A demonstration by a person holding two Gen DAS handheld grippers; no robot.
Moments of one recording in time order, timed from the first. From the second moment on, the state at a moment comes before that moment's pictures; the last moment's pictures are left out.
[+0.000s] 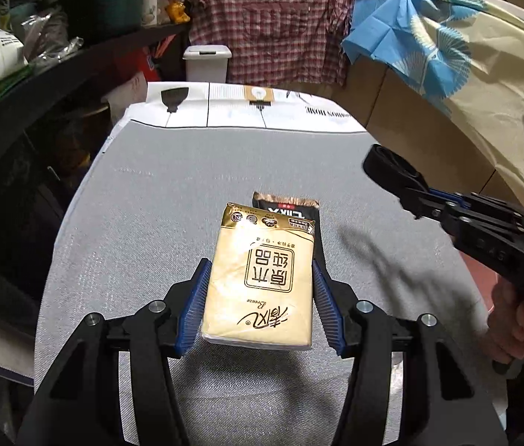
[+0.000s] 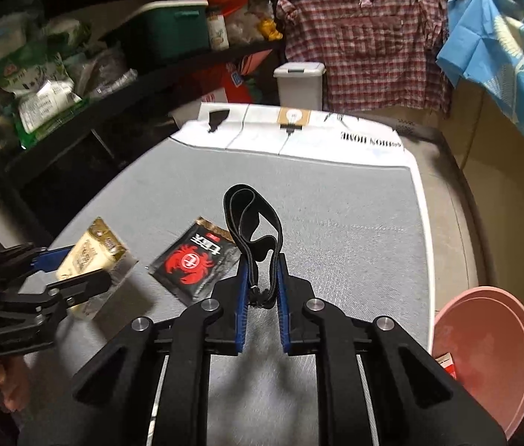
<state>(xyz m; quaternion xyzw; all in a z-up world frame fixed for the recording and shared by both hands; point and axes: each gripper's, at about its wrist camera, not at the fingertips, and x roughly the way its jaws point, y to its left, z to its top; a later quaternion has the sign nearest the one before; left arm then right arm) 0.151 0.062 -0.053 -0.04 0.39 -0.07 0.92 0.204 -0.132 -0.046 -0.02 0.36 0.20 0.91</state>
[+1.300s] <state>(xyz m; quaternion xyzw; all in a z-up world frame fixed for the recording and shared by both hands) 0.117 -0.008 -0.005 -0.03 0.34 -0.12 0.93 0.104 -0.251 0.013 0.03 0.31 0.13 0.94</state>
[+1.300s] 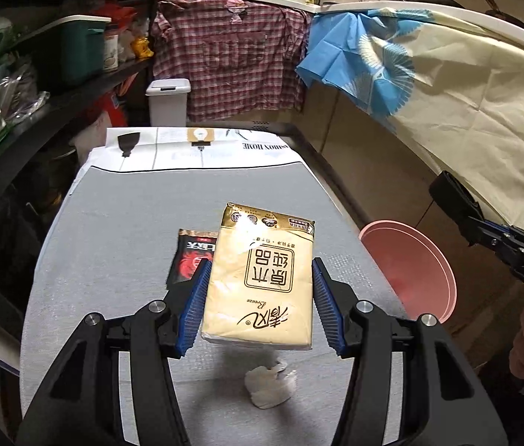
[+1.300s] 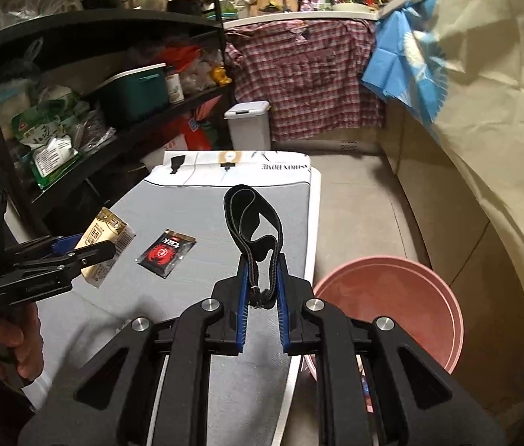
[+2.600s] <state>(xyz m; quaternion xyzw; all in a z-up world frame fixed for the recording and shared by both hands) 0.153 -0.109 -0.013 -0.01 0.36 -0.19 0.92 0.117 -0.326 -0.005 0.08 0.32 0.03 0.94</state>
